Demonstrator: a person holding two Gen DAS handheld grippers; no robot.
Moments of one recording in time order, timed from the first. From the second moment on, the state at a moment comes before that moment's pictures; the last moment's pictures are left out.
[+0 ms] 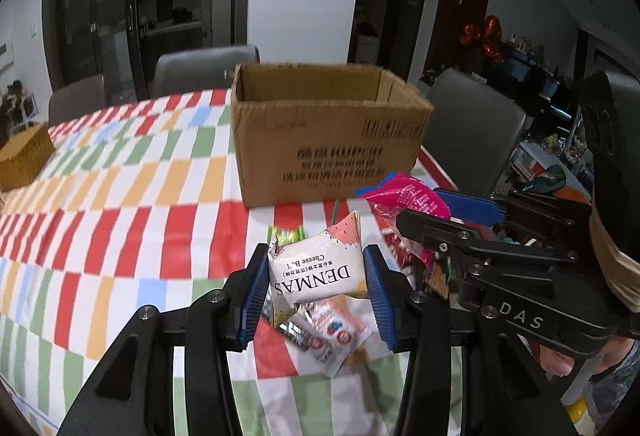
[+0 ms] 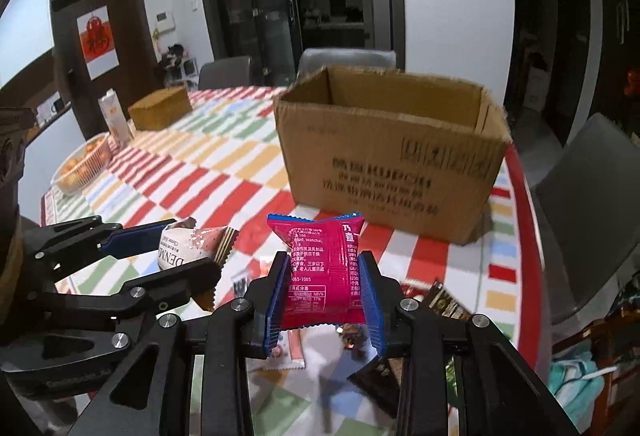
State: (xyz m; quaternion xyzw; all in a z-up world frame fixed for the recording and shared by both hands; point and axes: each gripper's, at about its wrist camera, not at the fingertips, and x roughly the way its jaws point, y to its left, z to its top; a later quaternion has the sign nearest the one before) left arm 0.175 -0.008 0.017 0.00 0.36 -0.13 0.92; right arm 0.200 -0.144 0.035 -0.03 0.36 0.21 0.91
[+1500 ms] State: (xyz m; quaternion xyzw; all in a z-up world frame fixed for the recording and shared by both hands) left arm 0.365 -0.036 0.083 0.08 0.30 -0.08 0.95; right arm 0.357 -0.180 0.097 -0.02 0.30 0.14 0.94
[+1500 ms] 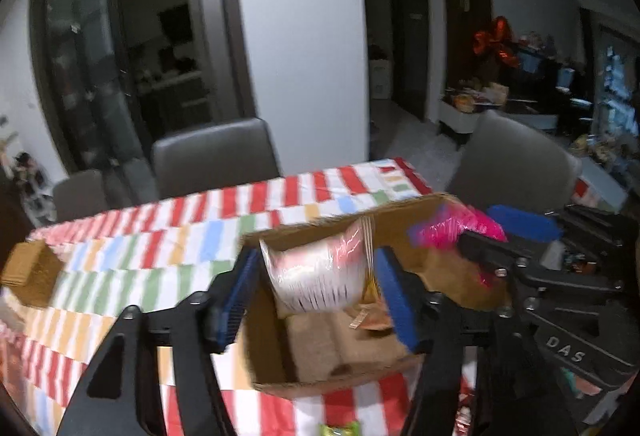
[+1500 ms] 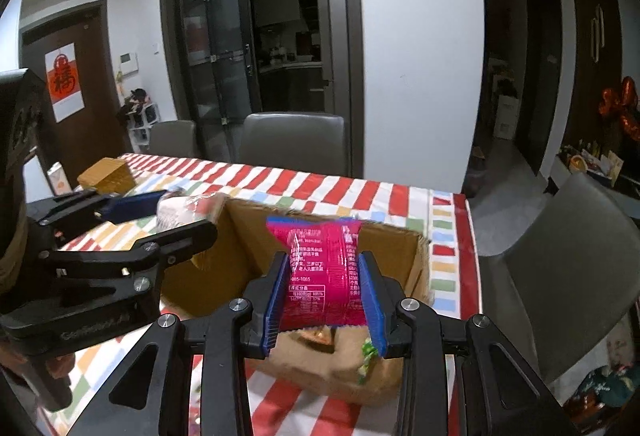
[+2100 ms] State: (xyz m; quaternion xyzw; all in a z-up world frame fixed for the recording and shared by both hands) left arm 0.267 -0.018 0.087 0.06 0.32 -0.06 0.94; right arm 0.275 -0.173 0.104 -0.03 0.30 0.17 0.94
